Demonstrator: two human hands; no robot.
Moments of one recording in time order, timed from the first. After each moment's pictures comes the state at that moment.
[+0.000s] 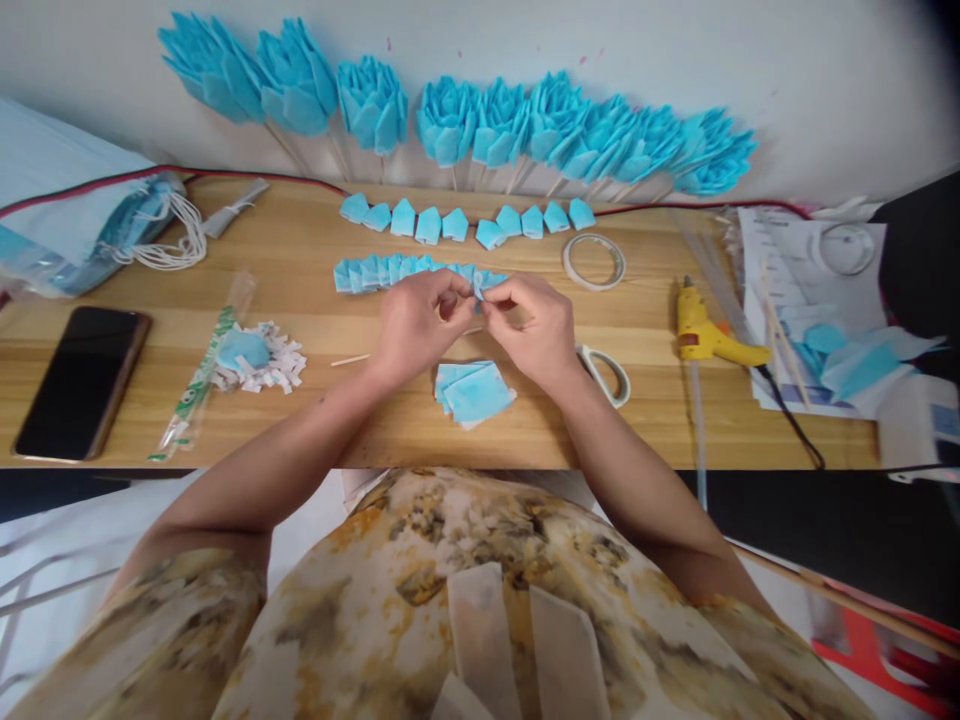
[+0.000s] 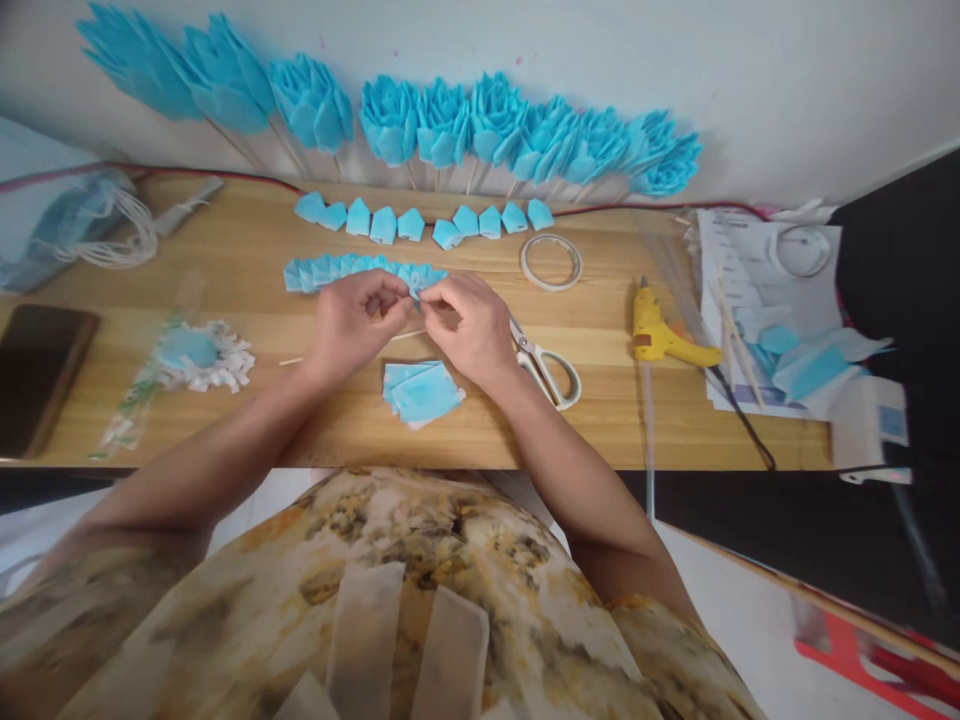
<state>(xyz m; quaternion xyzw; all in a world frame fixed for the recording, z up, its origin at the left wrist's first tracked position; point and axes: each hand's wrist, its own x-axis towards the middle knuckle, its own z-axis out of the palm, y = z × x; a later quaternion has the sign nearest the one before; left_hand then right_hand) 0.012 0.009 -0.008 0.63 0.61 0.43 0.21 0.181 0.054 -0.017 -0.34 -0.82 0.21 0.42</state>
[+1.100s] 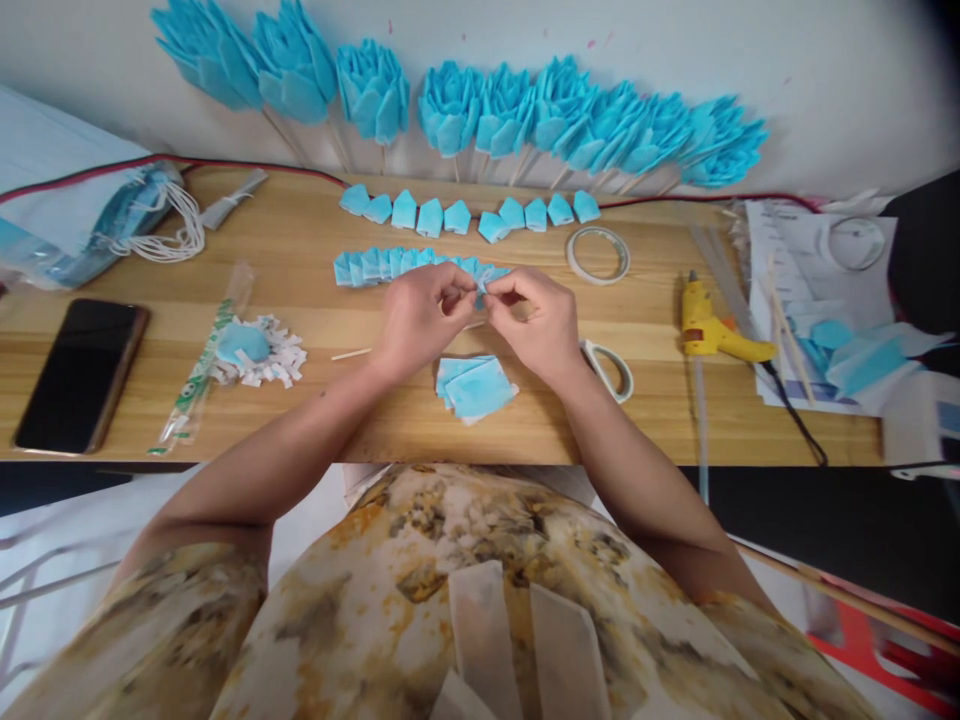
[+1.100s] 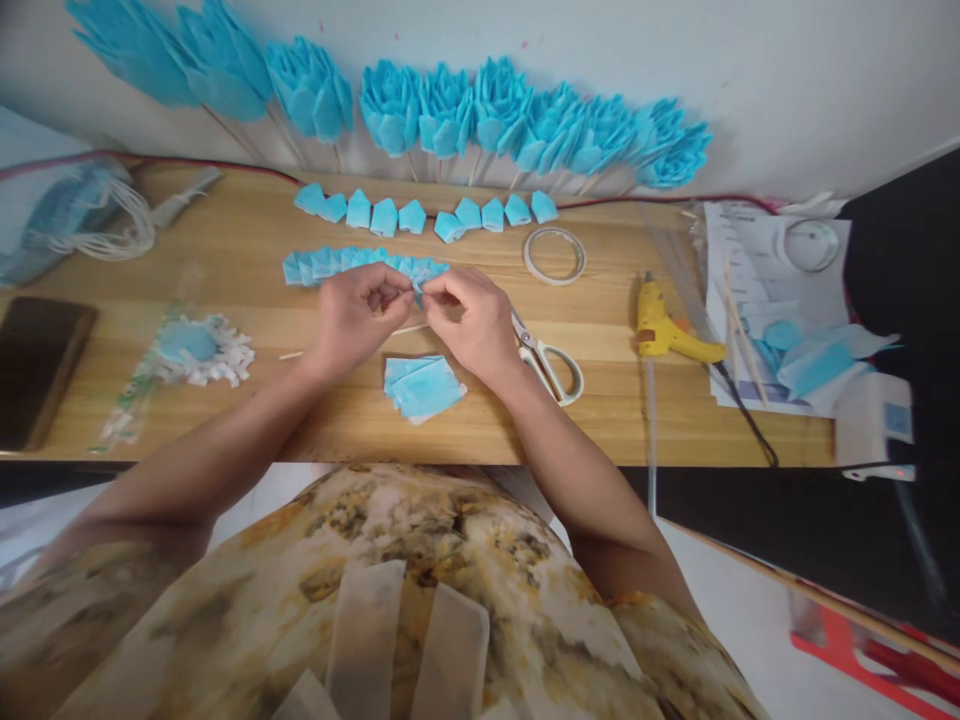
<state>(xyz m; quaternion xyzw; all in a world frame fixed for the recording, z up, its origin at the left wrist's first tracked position) 0.013 0.010 -0.013 0.63 0.59 0.45 0.20 0.180 0.056 -0.021 -0.33 -0.80 0.26 0.43</state>
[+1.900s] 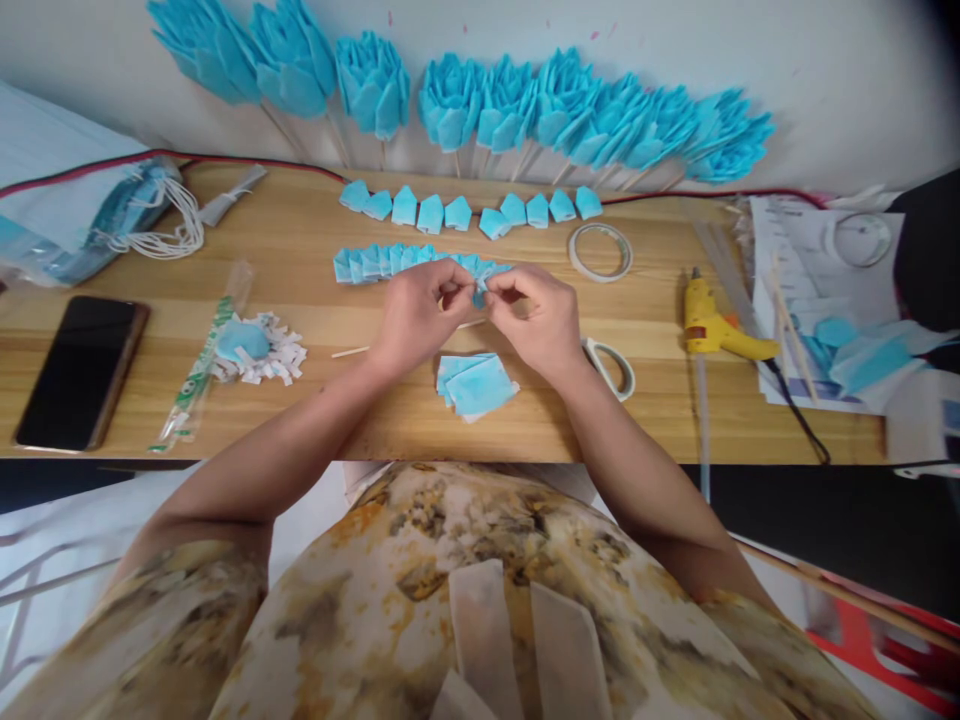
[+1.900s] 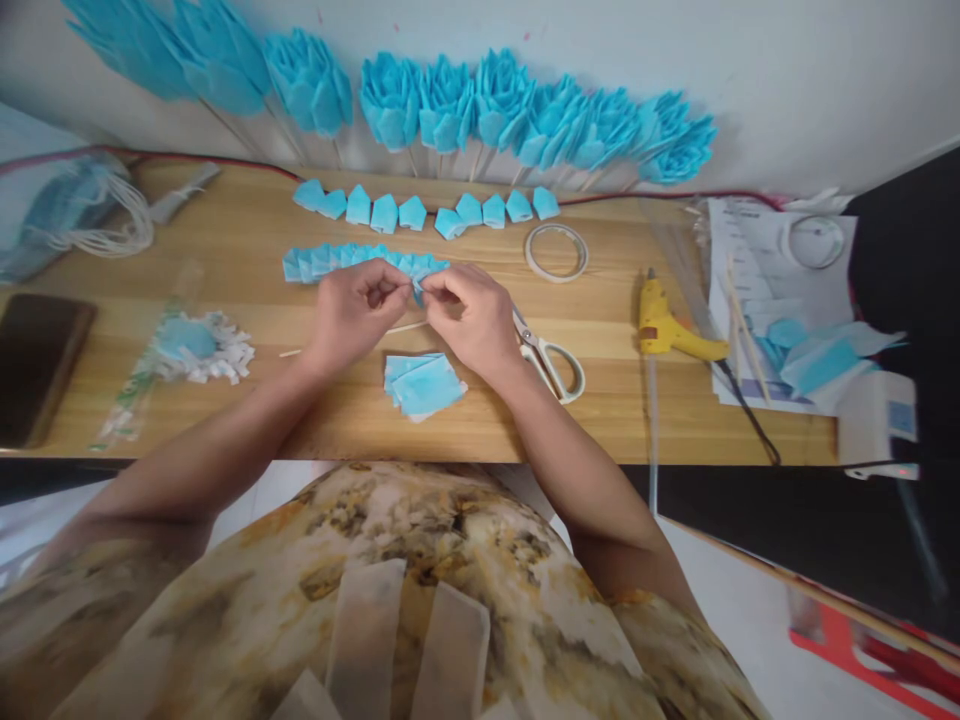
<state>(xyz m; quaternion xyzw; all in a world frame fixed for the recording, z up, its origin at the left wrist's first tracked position) 0.012 0.011 -0.012 0.63 0.59 0.47 0.21 0.180 0.057 -0.022 -0.32 -0.80 0.25 0.44</state>
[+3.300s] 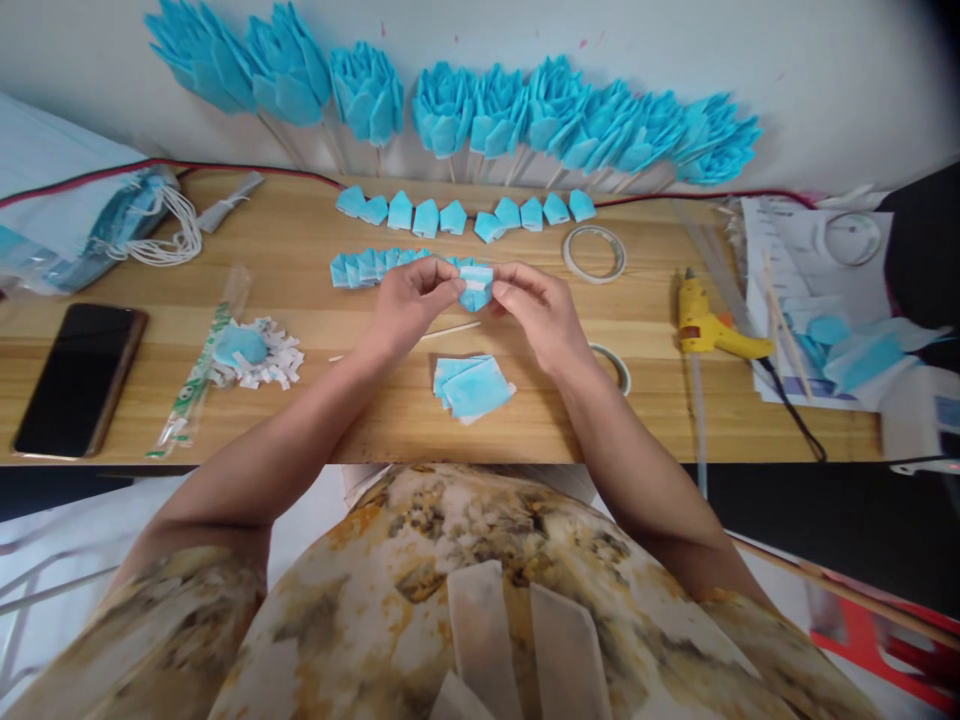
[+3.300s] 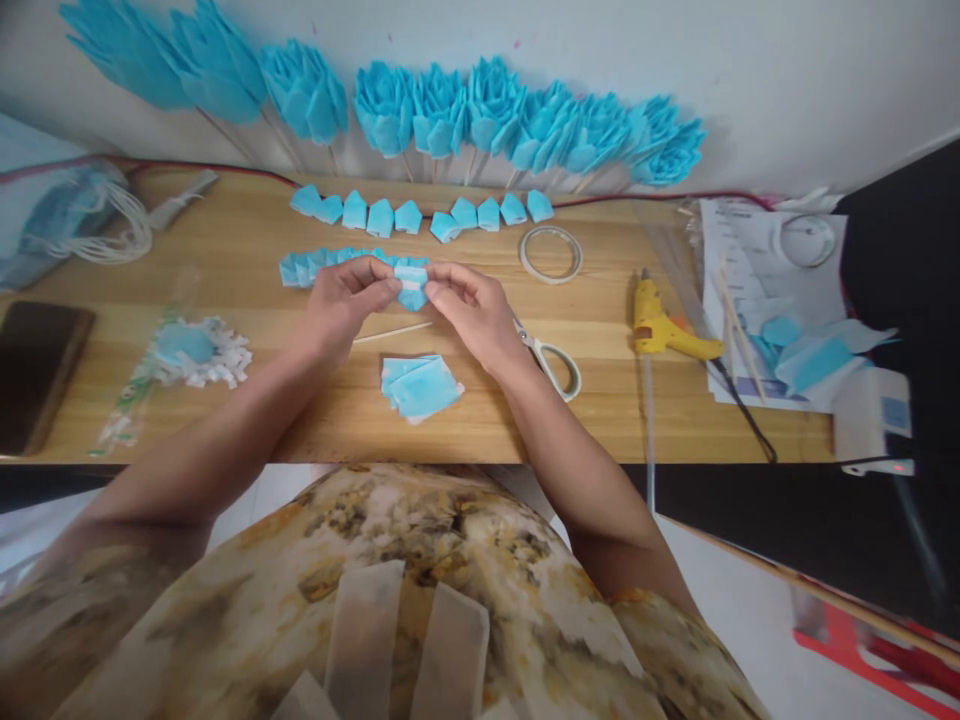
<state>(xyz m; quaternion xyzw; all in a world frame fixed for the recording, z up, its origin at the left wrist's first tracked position) 0.005 0.021 -0.015 0.51 0.54 0.53 0.42 0.181 0.059 -0.013 -0.35 -0.66 0.53 0.39</state>
